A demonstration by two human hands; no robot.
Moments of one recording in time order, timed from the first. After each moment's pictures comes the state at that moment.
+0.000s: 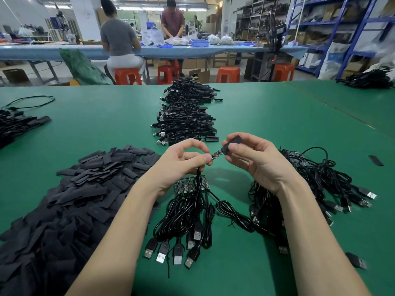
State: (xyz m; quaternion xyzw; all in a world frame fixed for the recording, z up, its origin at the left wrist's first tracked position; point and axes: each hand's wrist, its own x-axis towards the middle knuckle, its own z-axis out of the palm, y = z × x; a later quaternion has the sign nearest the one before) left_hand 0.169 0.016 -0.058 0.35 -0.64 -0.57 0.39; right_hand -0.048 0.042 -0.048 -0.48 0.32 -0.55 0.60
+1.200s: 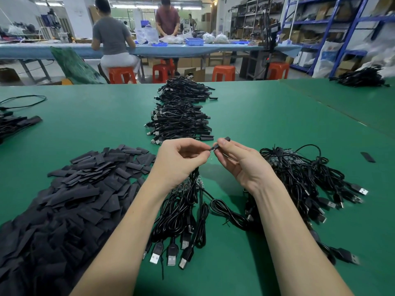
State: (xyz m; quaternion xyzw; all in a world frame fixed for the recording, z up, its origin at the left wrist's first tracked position) left_hand 0.149 0.017 -0.063 0.37 -0.67 -0.40 0.50; right_hand -0.027 0.029 -0.063 -0.27 0.36 -0.61 0.65
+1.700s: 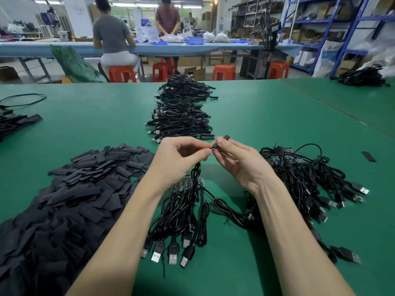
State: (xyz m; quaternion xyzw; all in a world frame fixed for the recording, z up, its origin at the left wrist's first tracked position) left_hand 0.154 0.018 -0.059 0.33 -0.69 -0.42 0.50; right_hand -0.026 0.030 -0.064 -0.31 0.34 -0.59 0.66
